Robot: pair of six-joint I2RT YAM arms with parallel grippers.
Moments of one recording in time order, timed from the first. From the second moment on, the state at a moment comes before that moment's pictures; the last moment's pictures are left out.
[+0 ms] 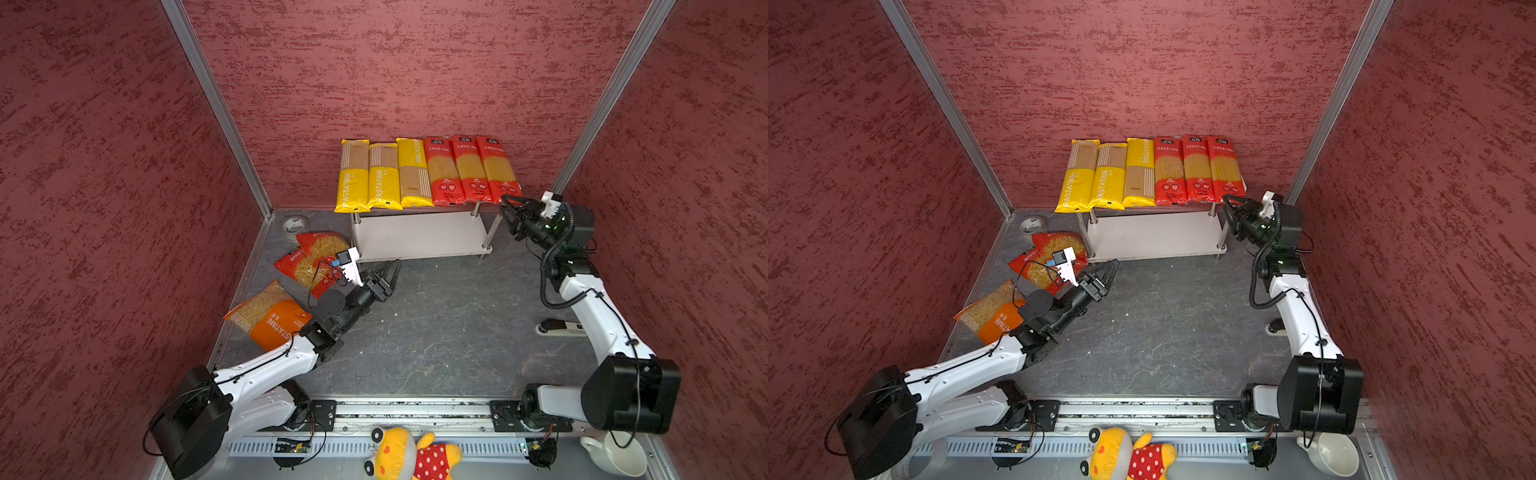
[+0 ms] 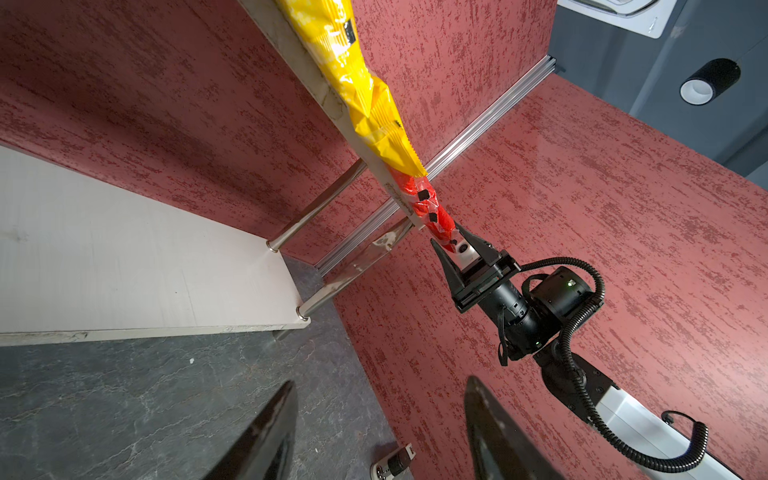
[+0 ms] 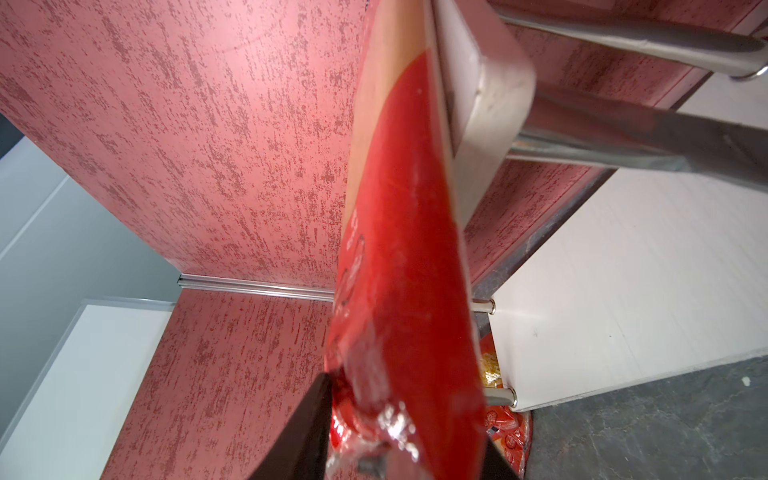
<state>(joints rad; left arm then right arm) -0.73 1.08 0.47 0.79 -0.02 -0.89 -0.08 1.33 1.11 0.22 -0.63 1.42</state>
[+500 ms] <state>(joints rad) -0.72 1.11 0.47 0.76 -0.01 -0.87 -0.09 1.33 1.13 0.16 -0.61 1.31</state>
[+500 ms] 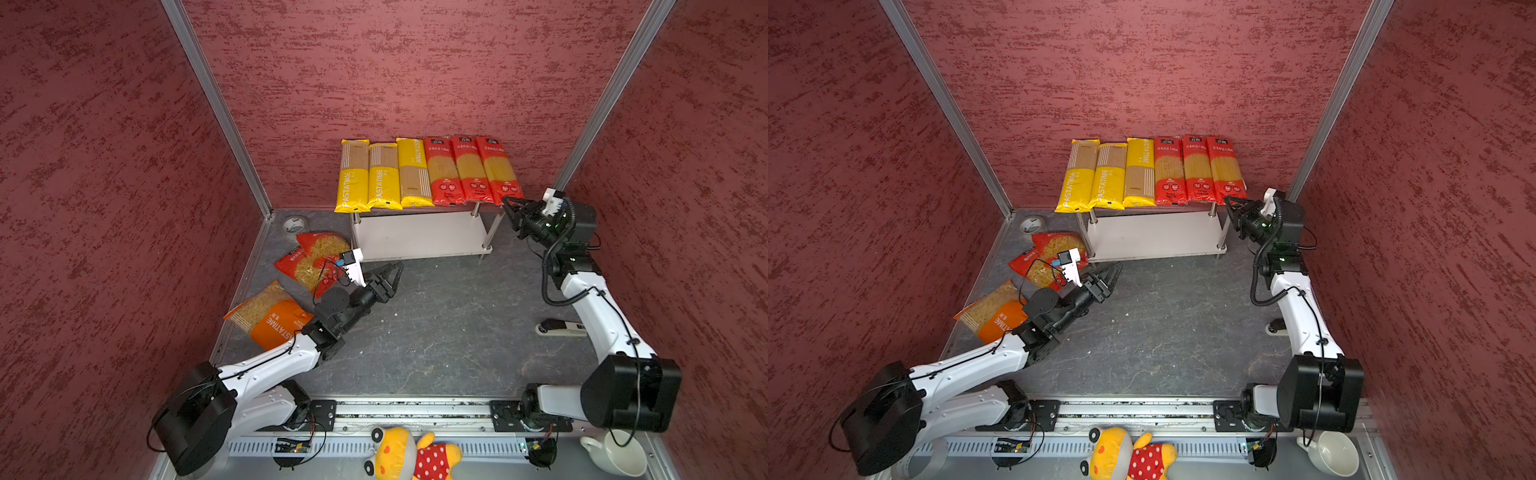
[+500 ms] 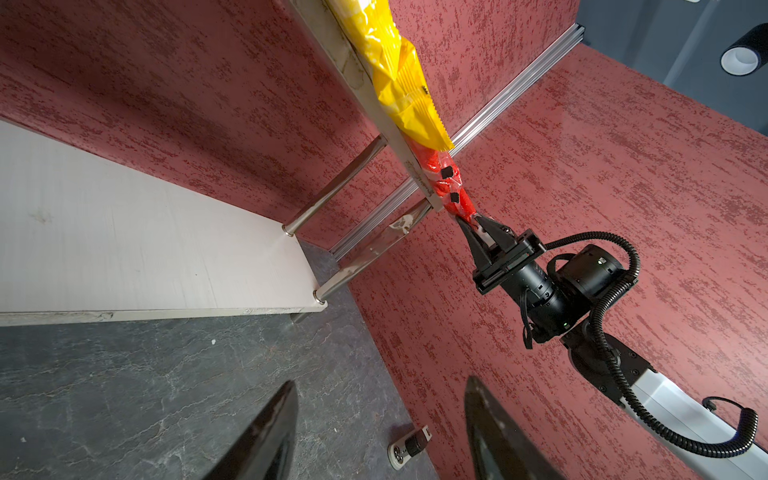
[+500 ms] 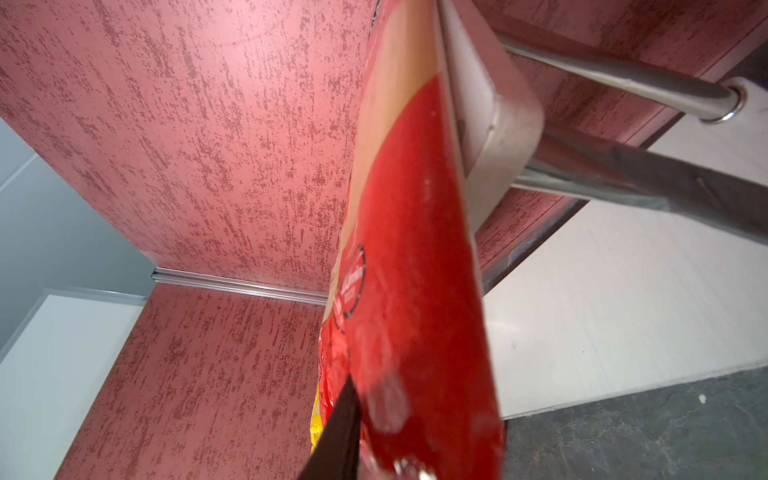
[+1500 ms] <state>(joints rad) -0.73 1.04 0.57 0.08 0.02 -0.68 0.46 1.18 0.55 0.13 -0.33 1.32</state>
